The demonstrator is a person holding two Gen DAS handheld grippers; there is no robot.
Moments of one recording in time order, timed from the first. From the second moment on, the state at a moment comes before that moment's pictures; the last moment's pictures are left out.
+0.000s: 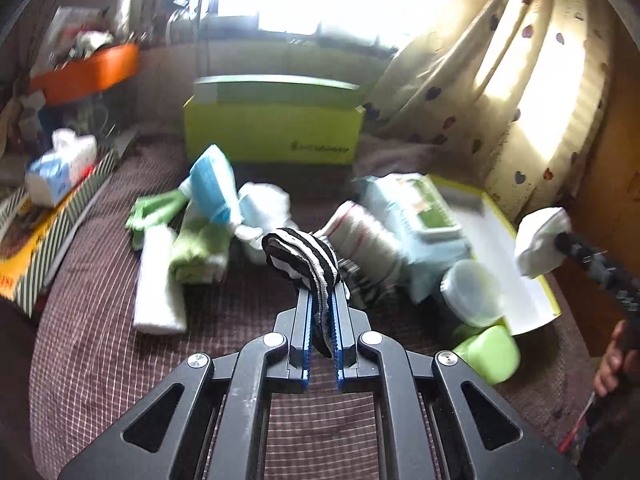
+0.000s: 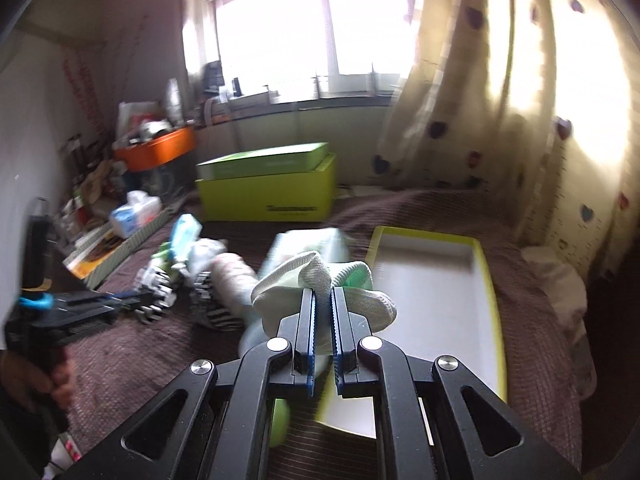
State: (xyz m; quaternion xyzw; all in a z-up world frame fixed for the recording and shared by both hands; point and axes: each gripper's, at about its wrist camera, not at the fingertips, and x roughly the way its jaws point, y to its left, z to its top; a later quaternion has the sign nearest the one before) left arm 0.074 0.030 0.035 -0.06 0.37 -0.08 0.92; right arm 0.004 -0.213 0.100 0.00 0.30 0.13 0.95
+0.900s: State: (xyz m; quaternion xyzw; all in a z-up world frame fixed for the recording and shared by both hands) left arm 0.160 -0.187 0.042 0.07 0.41 -0.27 0.87; right arm 0.079 -0.314 0.047 0.08 0.36 0.07 0.93
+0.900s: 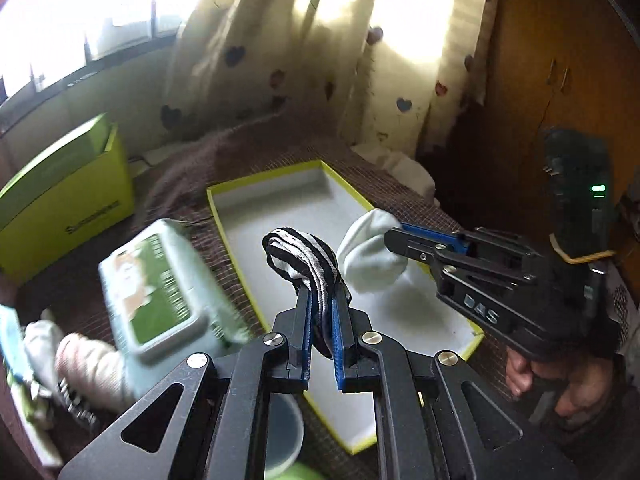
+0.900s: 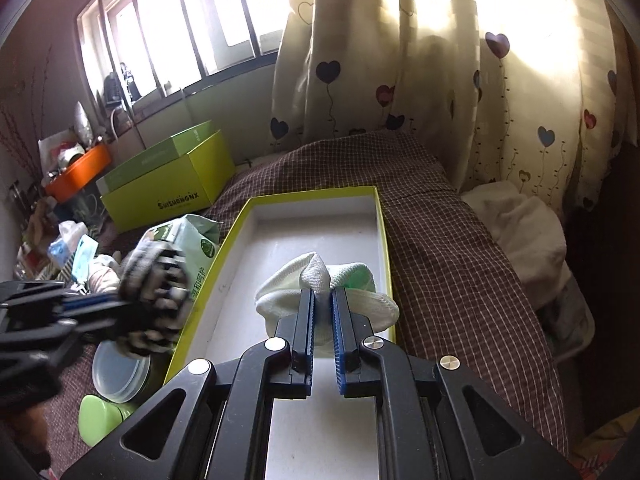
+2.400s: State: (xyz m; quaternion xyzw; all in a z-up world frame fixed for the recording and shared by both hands) left arm 0.047 -0.022 0.032 -0.07 0.39 -0.17 0.90; right arm -0.032 -0.193 0.090 -0.01 0.32 0.20 0.93
